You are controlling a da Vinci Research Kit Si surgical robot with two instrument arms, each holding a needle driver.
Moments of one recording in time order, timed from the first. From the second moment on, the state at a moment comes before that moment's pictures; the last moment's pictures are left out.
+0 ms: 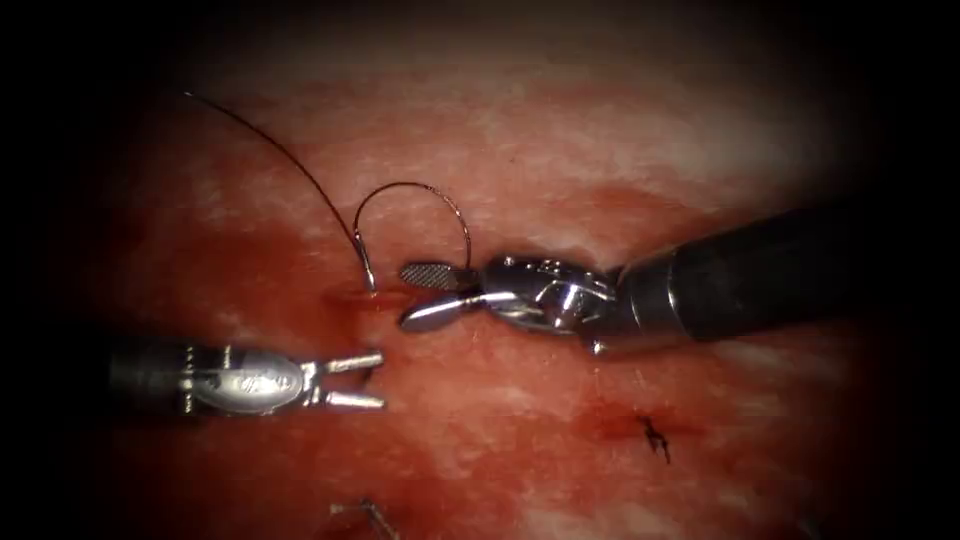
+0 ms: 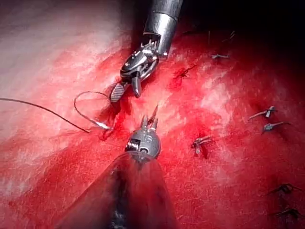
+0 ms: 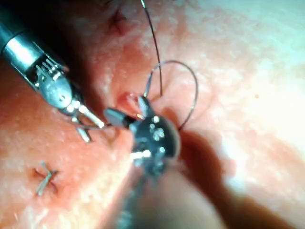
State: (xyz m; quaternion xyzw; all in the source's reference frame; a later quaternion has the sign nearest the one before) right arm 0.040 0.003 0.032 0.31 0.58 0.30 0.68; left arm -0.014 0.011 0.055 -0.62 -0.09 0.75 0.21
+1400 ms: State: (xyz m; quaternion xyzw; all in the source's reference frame) right arm 0.044 -0.004 0.032 0.28 0.63 0.13 0.71; left arm -0.009 0.014 0.052 -0.64 -0.39 0.57 0.34
